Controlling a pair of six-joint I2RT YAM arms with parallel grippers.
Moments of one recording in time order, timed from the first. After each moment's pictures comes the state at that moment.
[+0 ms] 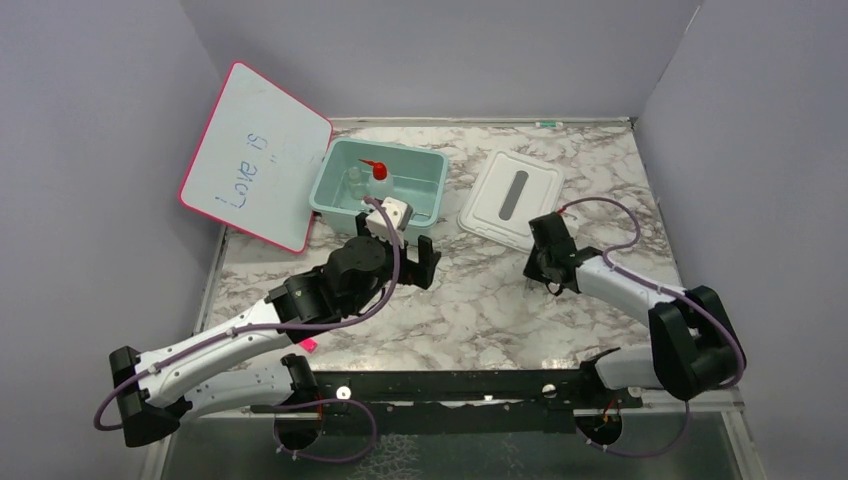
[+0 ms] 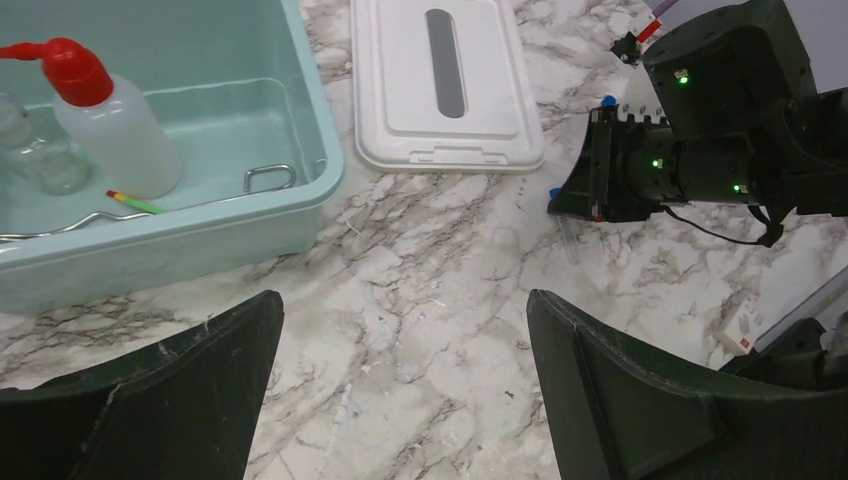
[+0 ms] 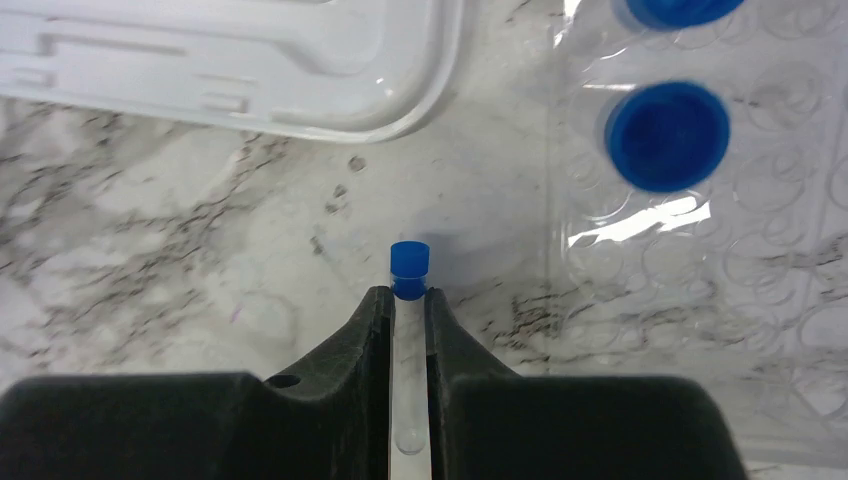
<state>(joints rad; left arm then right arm) -1.07 0.89 0.89 -0.29 -0.47 -0.33 0.40 1.39 0.65 -0.28 0.28 0.68</state>
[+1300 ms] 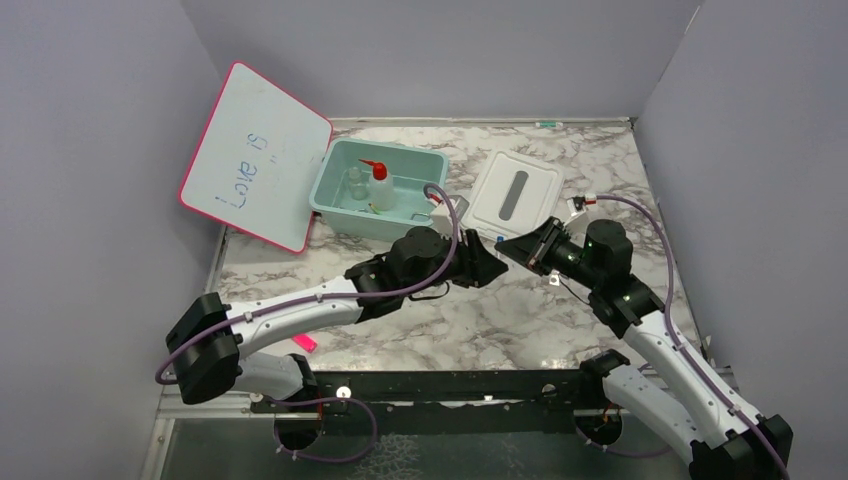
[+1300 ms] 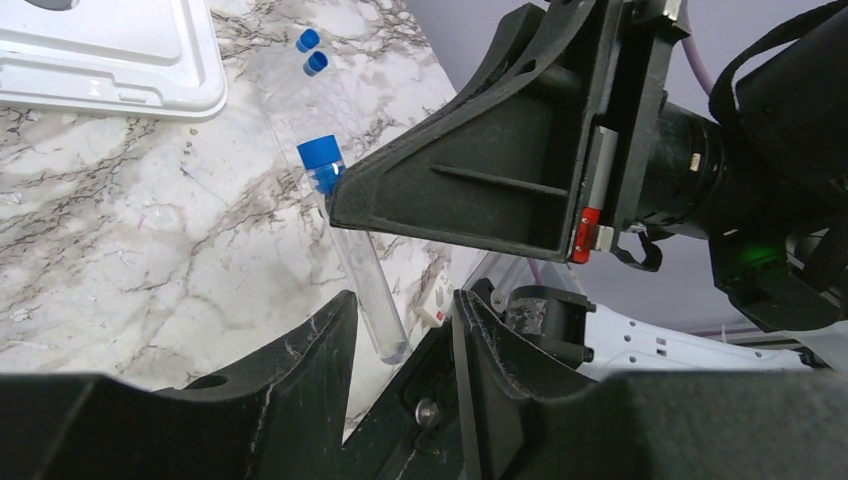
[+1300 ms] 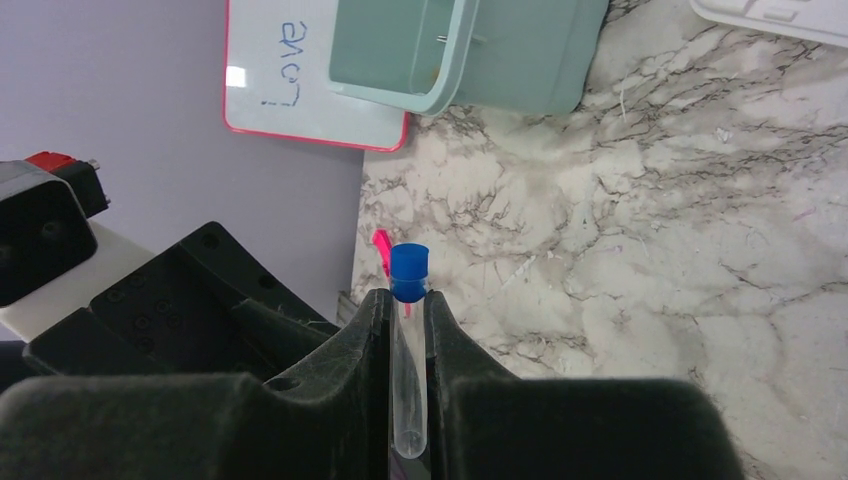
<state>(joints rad) -1.07 1.30 0.89 0.20 0.01 -0.81 0.40 0.76 0.59 -0.11 -0.37 0.99</state>
